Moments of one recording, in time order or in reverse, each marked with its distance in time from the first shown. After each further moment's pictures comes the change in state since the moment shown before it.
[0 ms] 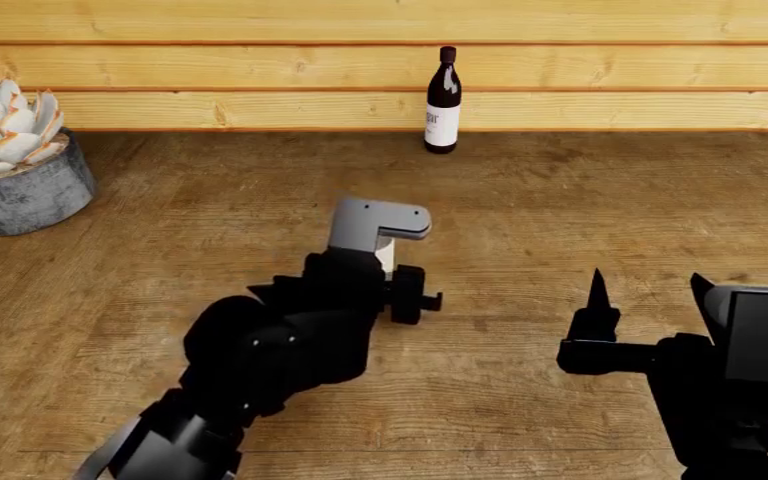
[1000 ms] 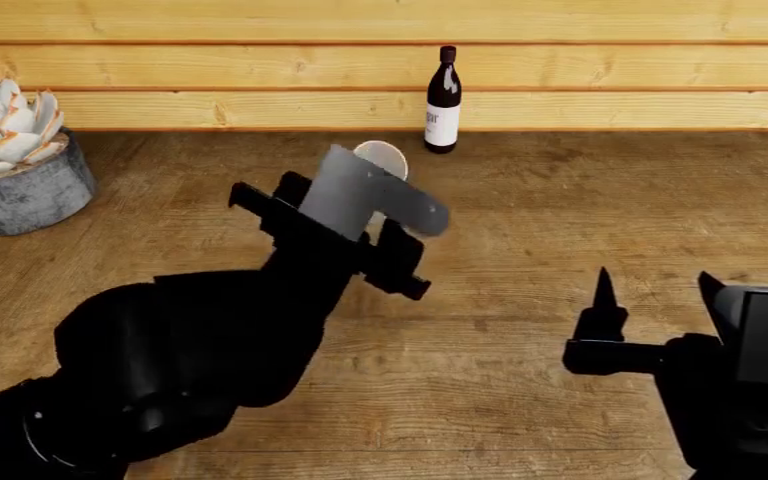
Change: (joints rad) left arm -0.141 -0.279 0.174 0.563 0.020 -0.101 0.036; right arm 0.006 0.016 0.029 -0.026 0.051 0.027 0.022
